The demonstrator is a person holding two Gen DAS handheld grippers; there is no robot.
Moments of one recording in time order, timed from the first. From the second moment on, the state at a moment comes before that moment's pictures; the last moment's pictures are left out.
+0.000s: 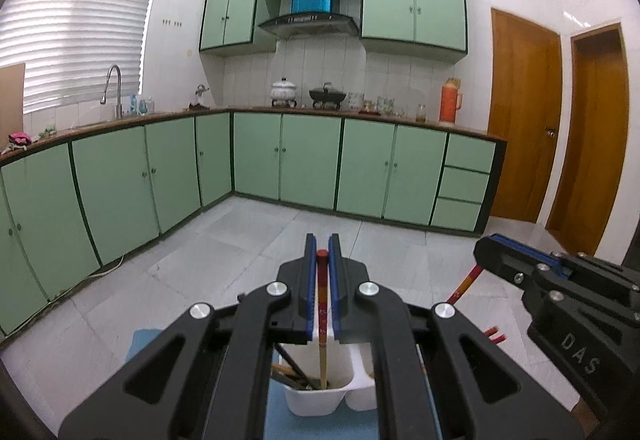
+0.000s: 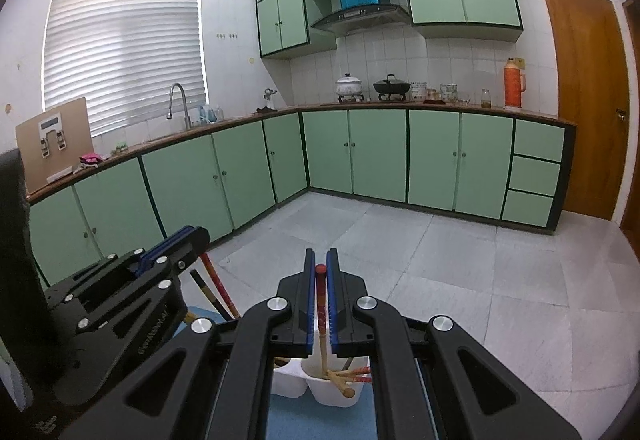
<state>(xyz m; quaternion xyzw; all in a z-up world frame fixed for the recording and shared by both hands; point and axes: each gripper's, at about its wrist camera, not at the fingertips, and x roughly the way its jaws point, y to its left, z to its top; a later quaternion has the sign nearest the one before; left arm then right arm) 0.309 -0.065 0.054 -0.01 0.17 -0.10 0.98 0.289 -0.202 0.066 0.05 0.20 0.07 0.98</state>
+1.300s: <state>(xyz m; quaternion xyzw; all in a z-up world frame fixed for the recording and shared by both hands) 0.226 -0.014 0.049 -0.02 0.19 -0.07 0.98 0.180 -0.254 0.057 0.10 0.18 0.01 0.98</state>
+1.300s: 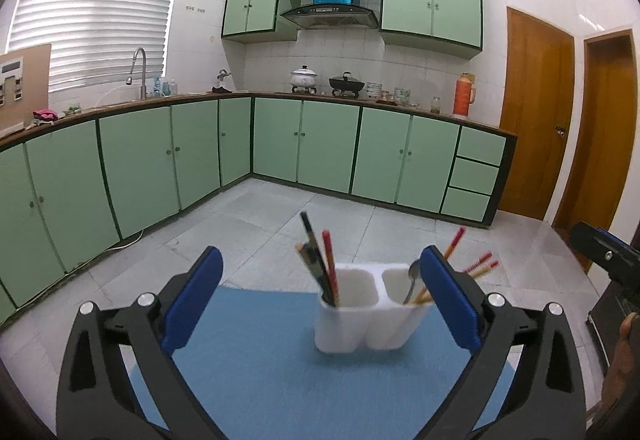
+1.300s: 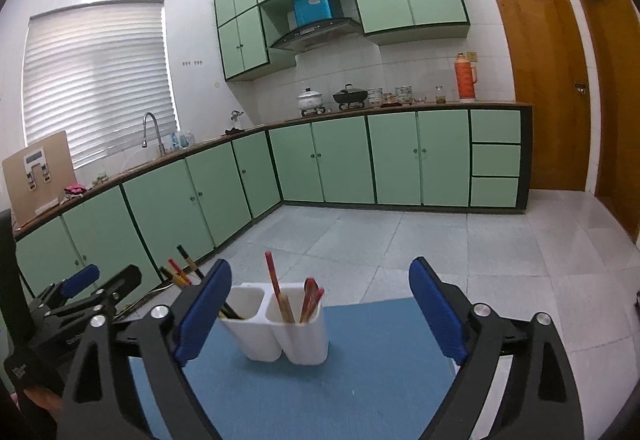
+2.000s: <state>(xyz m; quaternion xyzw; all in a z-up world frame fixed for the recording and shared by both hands) 0.119 0.001 0.057 0.01 0.20 -0.08 0.98 0.086 -0.213 0.054 0.06 0.18 0.04 0.98</state>
